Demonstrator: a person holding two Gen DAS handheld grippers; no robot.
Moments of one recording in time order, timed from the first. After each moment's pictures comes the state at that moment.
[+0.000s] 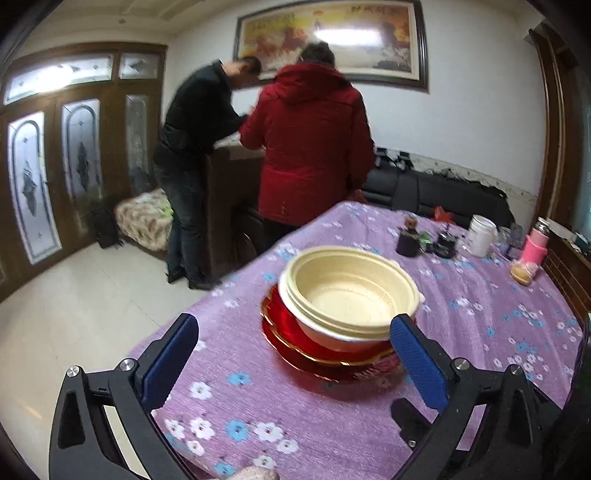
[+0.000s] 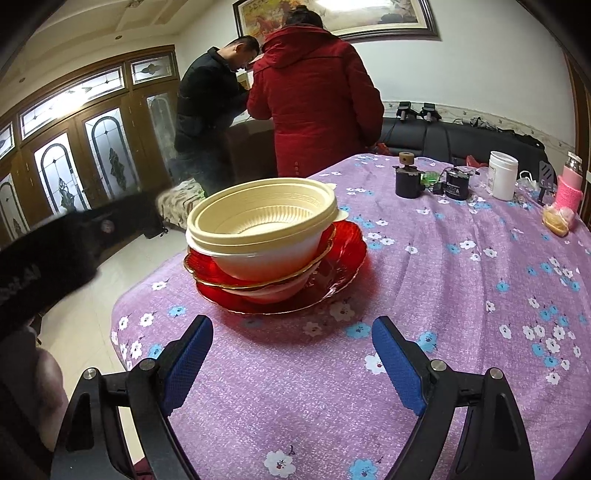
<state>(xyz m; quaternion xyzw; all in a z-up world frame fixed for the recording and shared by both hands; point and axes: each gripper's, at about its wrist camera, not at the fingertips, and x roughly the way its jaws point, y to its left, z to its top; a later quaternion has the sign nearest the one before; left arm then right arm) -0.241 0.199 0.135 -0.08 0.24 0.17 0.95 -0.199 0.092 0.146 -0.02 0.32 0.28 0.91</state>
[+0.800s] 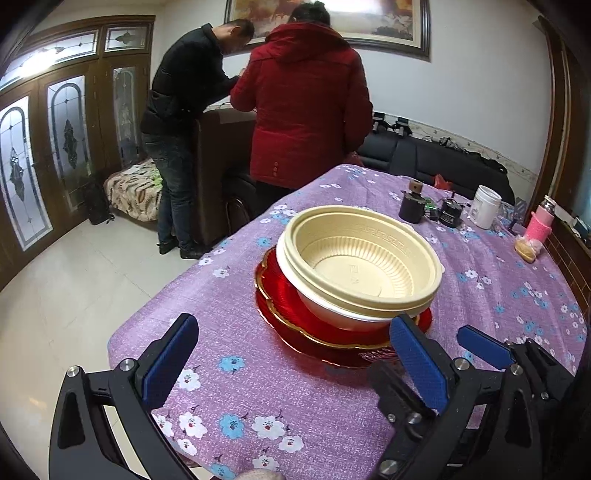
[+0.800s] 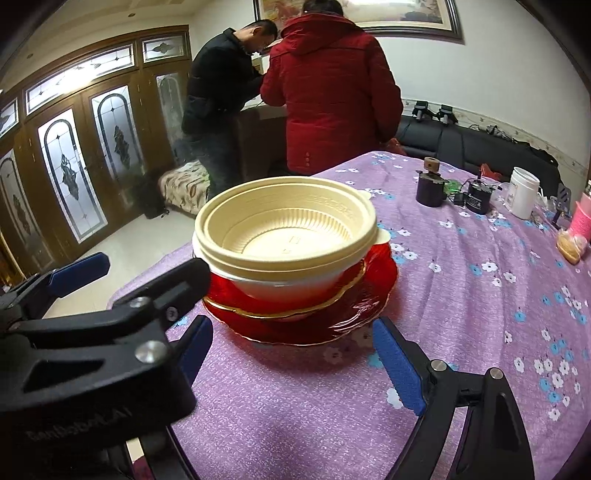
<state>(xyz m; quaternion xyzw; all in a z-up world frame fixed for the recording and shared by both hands) -0.214 0.216 0.111 -0.09 0.30 0.15 0.94 -0.176 0.134 0.148 -0.06 0.33 0.28 0.90</state>
